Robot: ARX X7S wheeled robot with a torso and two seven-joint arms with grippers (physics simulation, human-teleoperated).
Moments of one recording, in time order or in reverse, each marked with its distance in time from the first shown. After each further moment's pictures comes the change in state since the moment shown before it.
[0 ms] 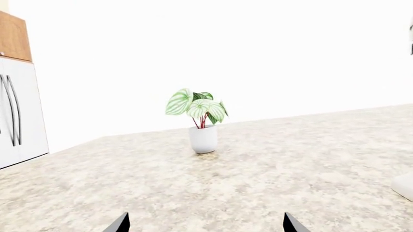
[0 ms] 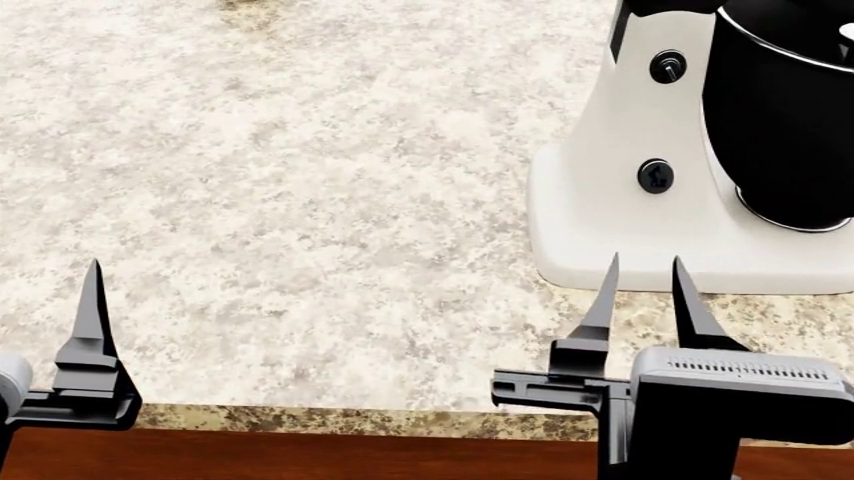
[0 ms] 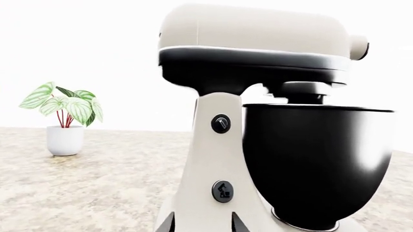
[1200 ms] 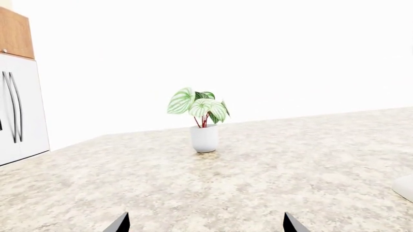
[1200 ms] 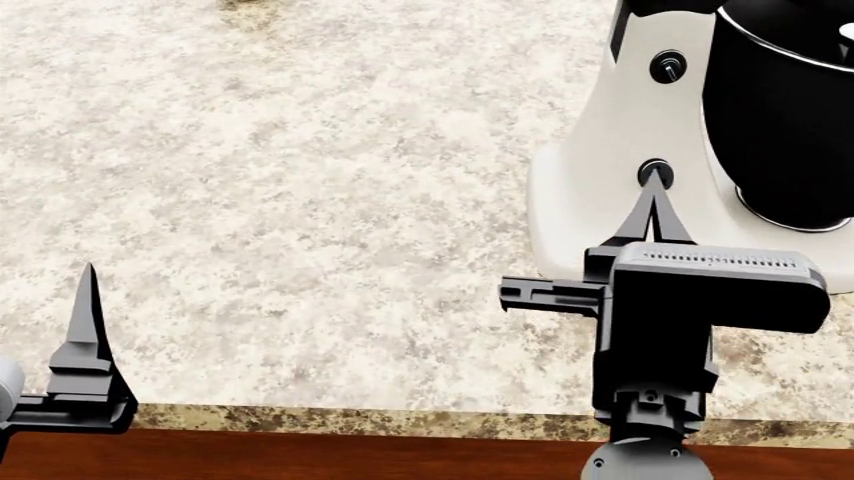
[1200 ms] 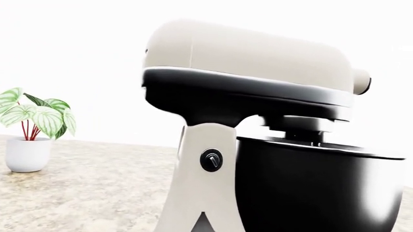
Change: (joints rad) left arm 0.017 -0.017 -0.001 -0.009 -0.033 0.030 -0.028; right arm 0.238 0.003 -0.067 0.261 -0.069 -0.068 0.053
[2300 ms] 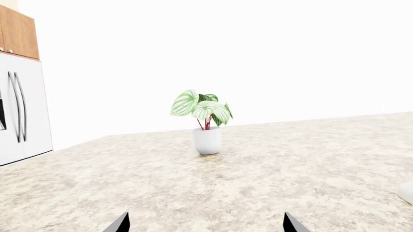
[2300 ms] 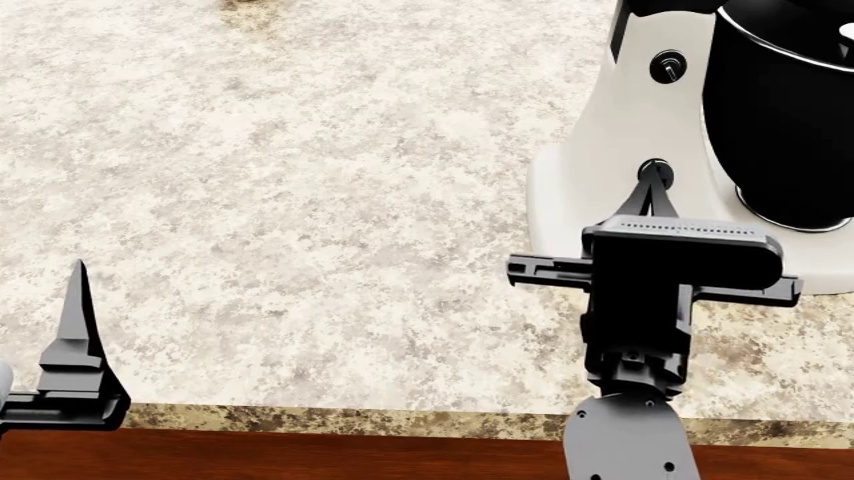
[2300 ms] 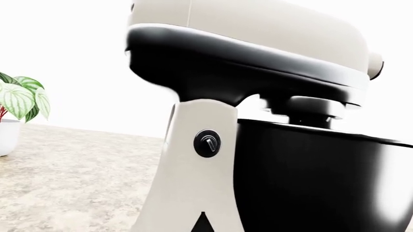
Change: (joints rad) left arm 0.002 -0.018 -0.002 -0.001 -0.028 0.015 -0.028; right arm 0.140 -0.019 -0.051 0.354 -0.044 -0.169 0.056
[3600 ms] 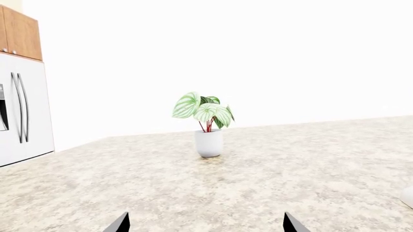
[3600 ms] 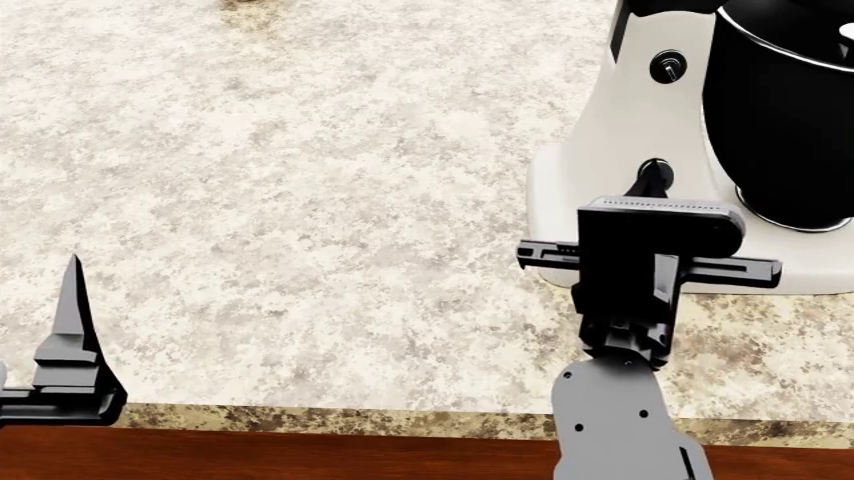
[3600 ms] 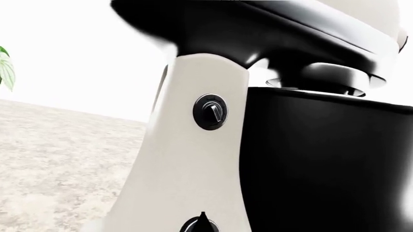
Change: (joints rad) left arm -0.007 -0.019 0.008 -0.001 -0.026 0.008 -0.031; right arm 0.204 -0.042 -0.056 0.517 -0.040 -0.236 0.075
